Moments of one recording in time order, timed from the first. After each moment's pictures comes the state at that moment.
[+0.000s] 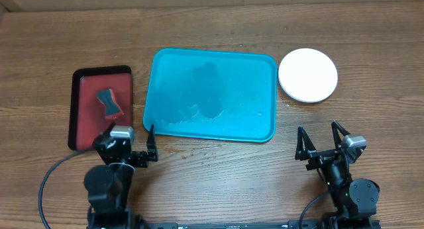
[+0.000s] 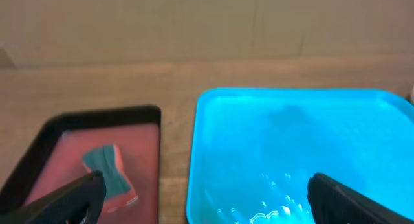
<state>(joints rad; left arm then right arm) 0.11 0.30 0.17 -0.05 0.18 0.04 0.06 0.01 0.02 -0.02 -0.17 0.25</state>
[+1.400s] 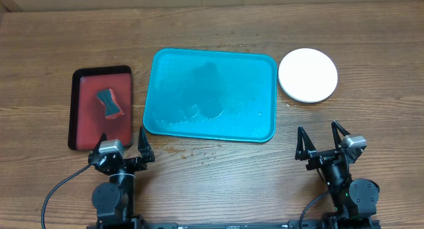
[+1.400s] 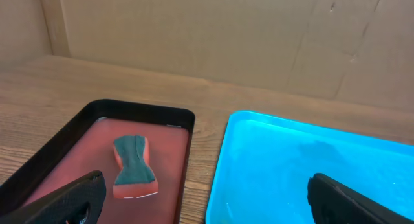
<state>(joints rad) 0.11 0.02 0.01 -0.08 0.01 -0.14 0.06 0.01 0.02 -0.02 -0.17 0.25</state>
